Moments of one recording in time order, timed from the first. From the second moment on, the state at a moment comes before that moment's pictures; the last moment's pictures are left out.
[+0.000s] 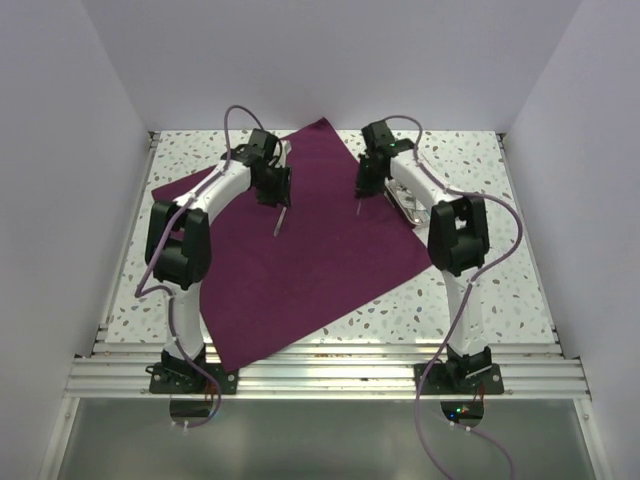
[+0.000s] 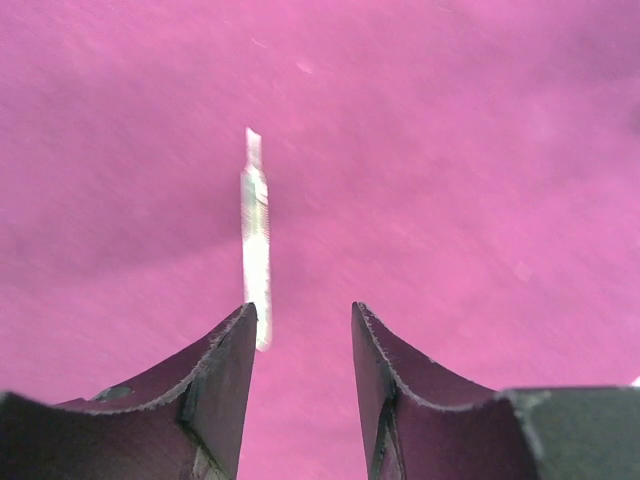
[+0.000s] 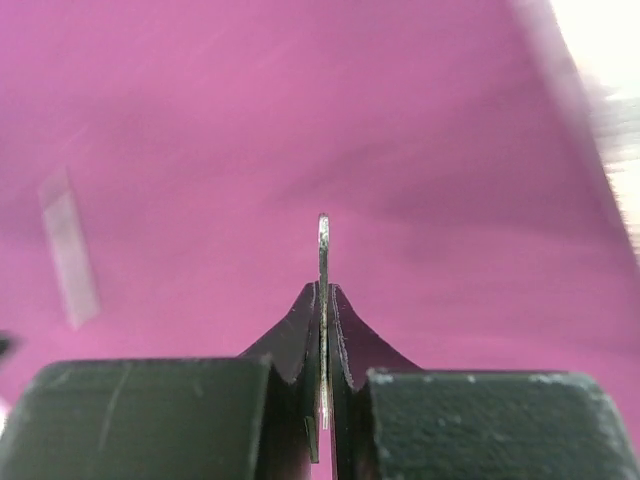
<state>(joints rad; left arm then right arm) -0.32 2.03 1.68 -0.70 0.18 -0.23 0.40 2.27 1.95 -0.75 -0.14 0.60</state>
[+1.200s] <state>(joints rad) -0.39 2.22 1.78 -0.69 -0.14 -0.22 0.26 2.25 2.10 -0.99 0.43 0.19</state>
